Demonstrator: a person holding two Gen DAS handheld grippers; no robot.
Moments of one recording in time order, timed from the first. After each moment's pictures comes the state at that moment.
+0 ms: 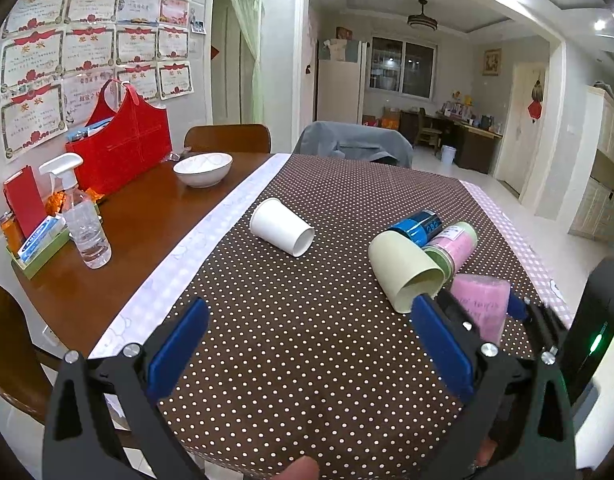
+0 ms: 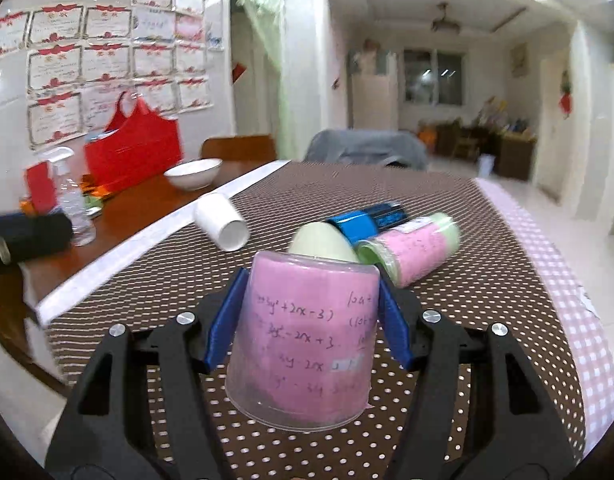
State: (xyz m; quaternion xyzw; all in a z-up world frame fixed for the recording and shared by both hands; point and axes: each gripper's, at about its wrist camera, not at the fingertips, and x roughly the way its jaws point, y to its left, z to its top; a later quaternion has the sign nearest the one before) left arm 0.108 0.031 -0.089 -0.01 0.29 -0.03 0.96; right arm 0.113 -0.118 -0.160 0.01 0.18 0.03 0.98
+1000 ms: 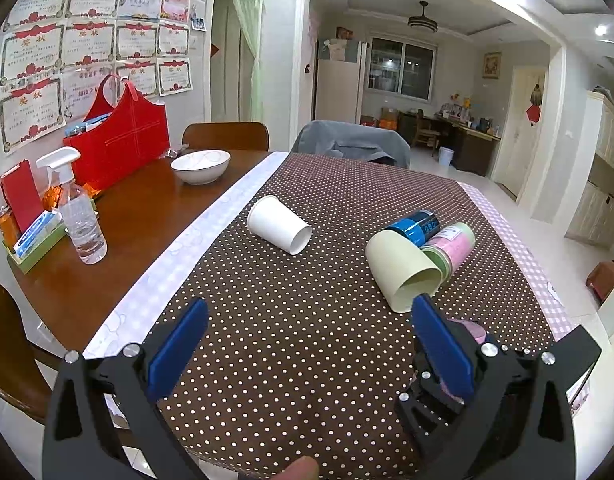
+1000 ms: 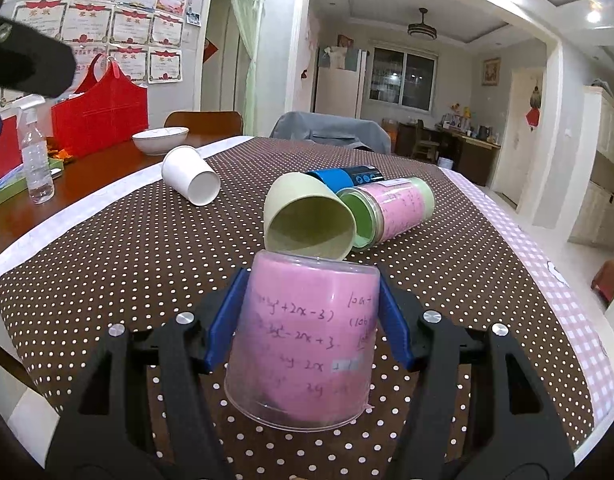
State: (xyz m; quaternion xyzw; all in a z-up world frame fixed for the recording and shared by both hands) left arm 0.109 0.033 -0.093 -0.02 0.29 -0.04 0.96; right arm 0.103 -0.088 -0.194 -0.04 0.22 -0.02 0.98
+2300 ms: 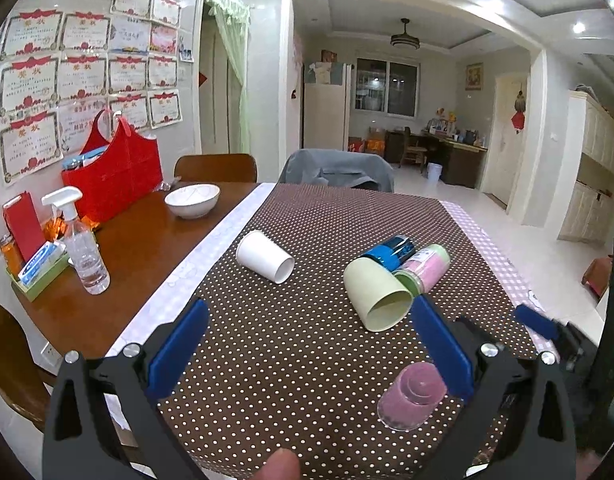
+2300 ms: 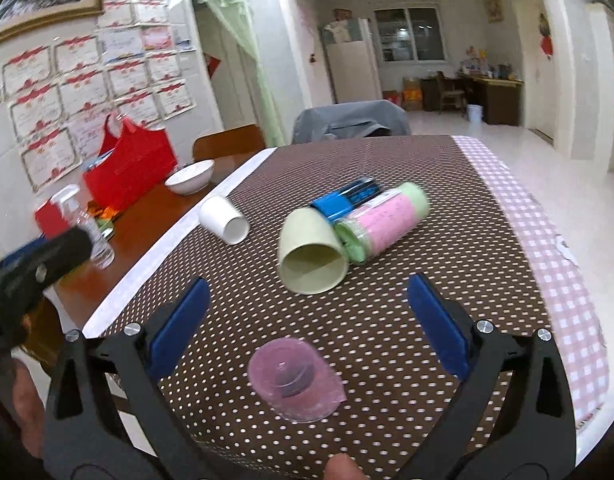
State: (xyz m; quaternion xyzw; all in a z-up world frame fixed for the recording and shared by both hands) left arm 0.079 0.014 -0.054 0.00 0.24 -0.06 0.97; right arm 0.075 -0.165 -0.097 0.10 0.26 0.03 0.96
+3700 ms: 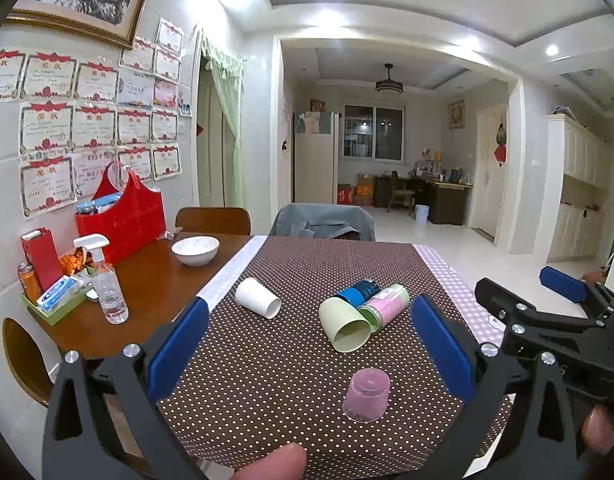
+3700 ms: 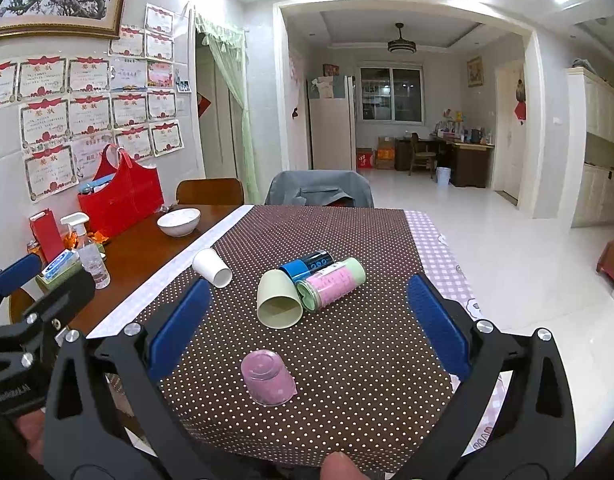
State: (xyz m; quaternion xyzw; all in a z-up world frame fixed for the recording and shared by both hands) left arm -0.032 0.008 0.006 0.01 0.15 -0.07 0.99; right arm -0.036 -0.169 -0.002 0.03 0.17 -0.01 0.98
